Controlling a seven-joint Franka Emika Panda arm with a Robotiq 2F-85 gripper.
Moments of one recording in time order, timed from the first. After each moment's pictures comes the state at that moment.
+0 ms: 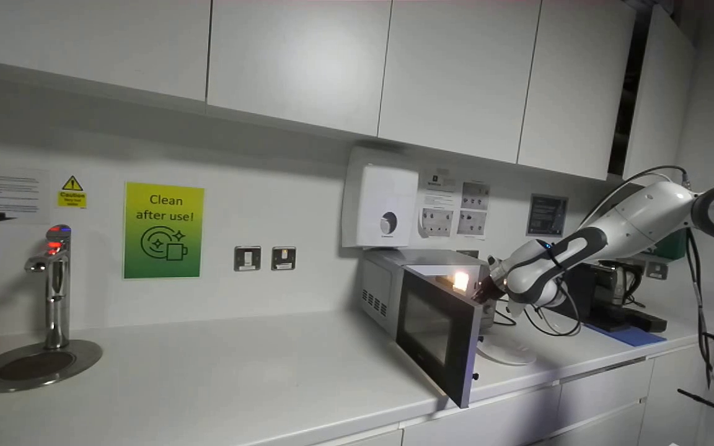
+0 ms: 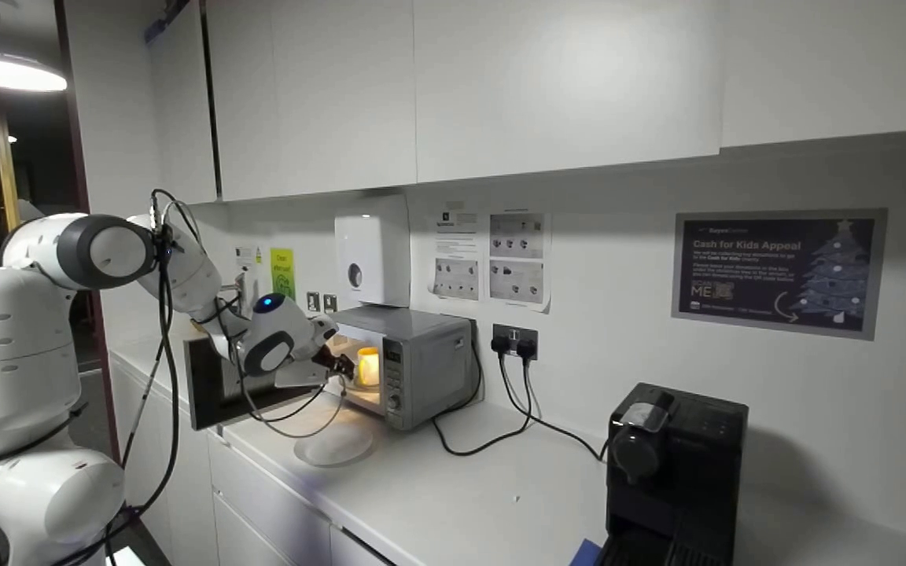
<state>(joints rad) 0.25 -0.02 -0.02 -2.47 0.30 3.17 -0.53</state>
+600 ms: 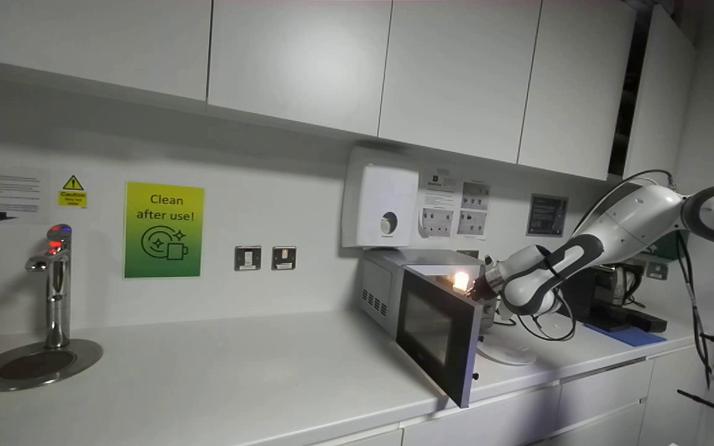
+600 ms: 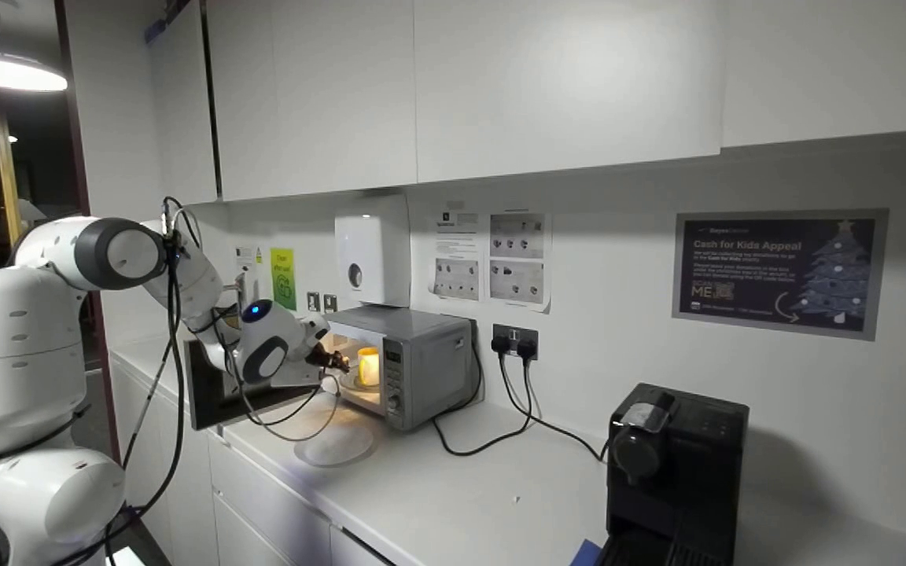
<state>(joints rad) 0.25 0.03 0.02 -2.47 0.22 3.35 -0.38</state>
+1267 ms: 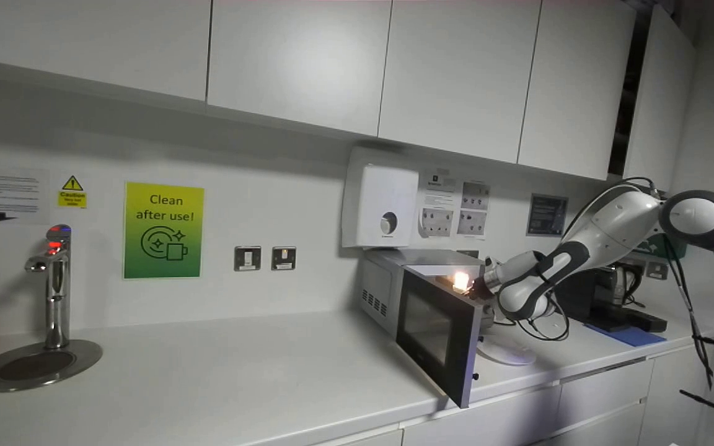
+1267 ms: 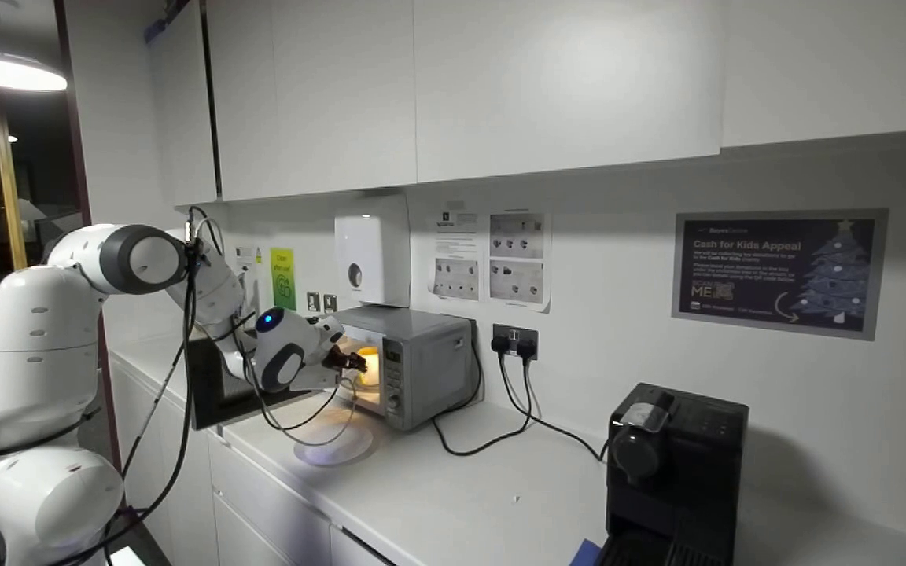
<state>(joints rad) 0.18 0.13 0.02 -2.41 0.15 3.46 -0.35</state>
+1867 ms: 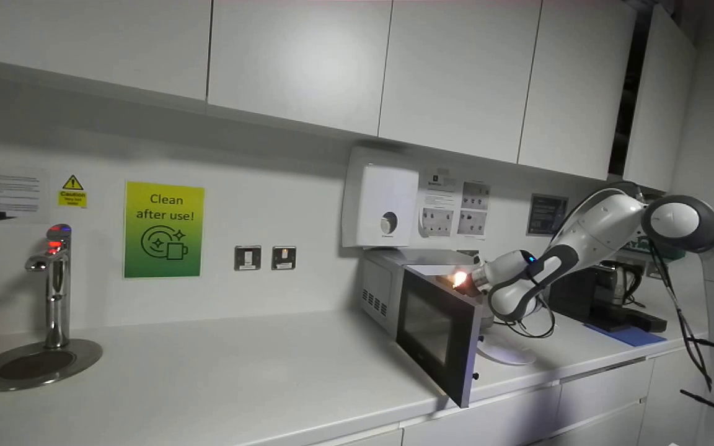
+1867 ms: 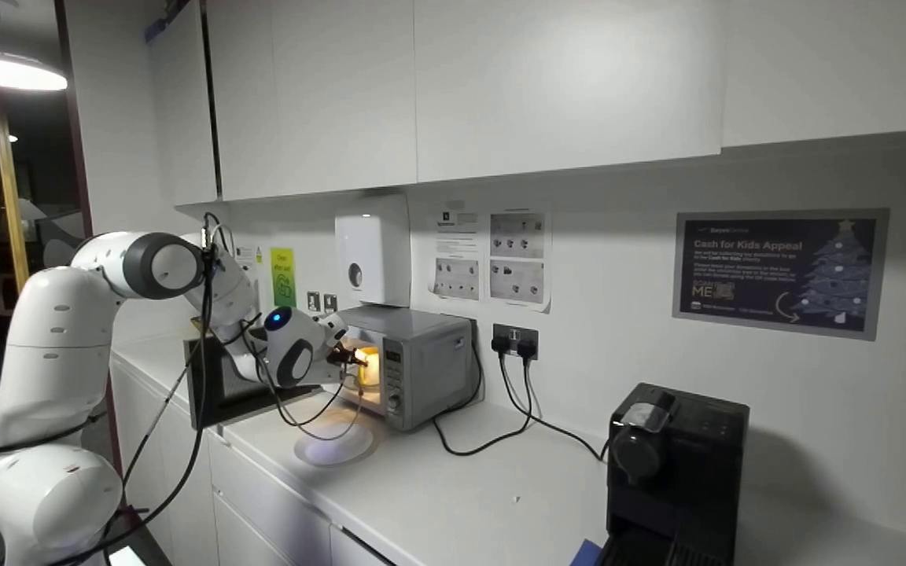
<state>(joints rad) 0.17 0.22 0.04 -2.29 0.01 3.46 -0.21</state>
